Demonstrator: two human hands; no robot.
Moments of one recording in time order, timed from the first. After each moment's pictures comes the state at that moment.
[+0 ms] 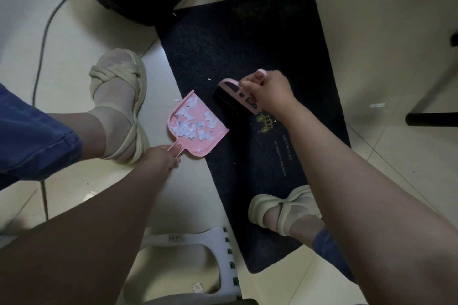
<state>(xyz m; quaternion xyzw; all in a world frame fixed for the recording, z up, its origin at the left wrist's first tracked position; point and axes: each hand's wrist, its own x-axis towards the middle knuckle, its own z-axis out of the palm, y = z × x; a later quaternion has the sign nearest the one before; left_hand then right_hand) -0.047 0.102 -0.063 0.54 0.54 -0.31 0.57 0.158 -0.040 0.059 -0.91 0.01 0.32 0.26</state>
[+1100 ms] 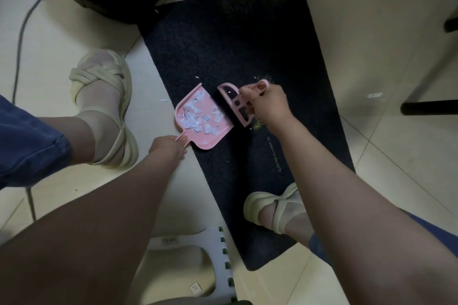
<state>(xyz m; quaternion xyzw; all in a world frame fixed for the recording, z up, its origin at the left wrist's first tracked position) -0.003 0.080 -0.050 0.58 0.53 -0.35 0.52 0.139 -0.073 0.043 -0.88 0.13 0.30 0.34</state>
